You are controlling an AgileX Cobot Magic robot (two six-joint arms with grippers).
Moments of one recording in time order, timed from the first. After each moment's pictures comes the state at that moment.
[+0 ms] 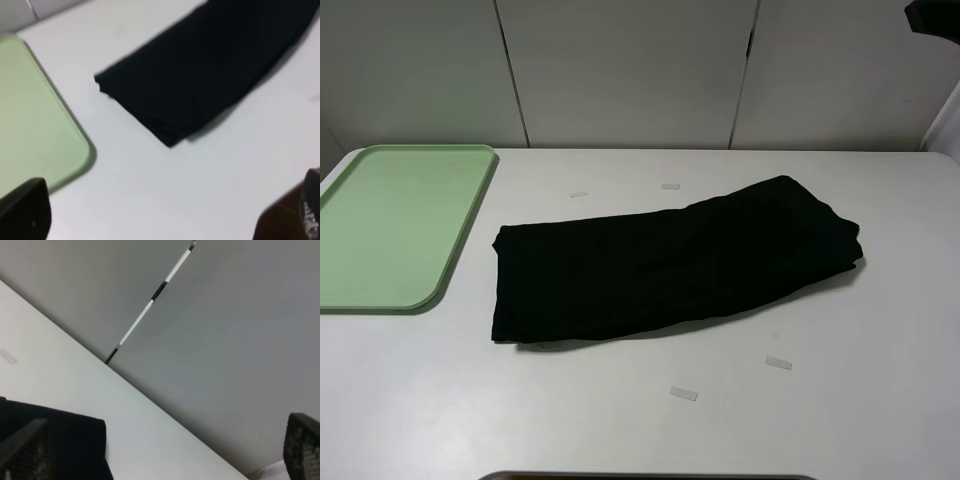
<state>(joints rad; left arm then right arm) -0.40 -0.01 -0.56 -0.06 1.10 0.18 0.14 1.03 -1.00 0.05 0.48 -0.61</state>
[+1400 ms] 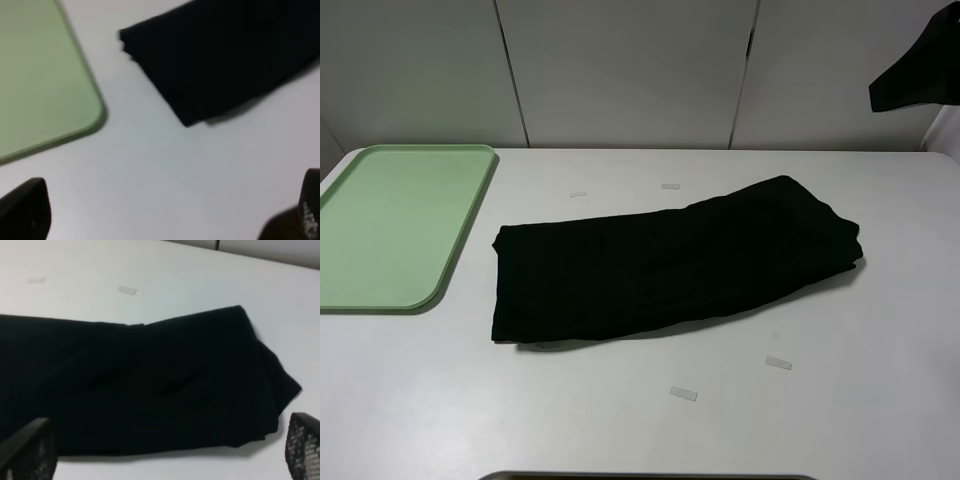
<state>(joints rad) -0.28 -0.01 -0.50 -0.05 1.07 0.07 0.14 1.03 -1.00 0.22 0.85 -0.16</state>
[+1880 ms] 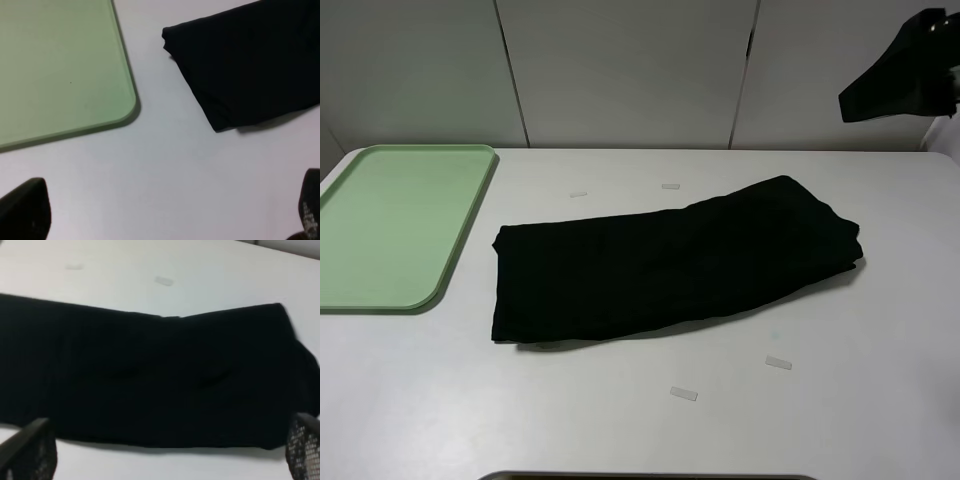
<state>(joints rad) -0.12 -0.01 -0.50 -0.05 1.07 0.07 0.23 1.03 -1.00 0.24 0.86 -0.16</state>
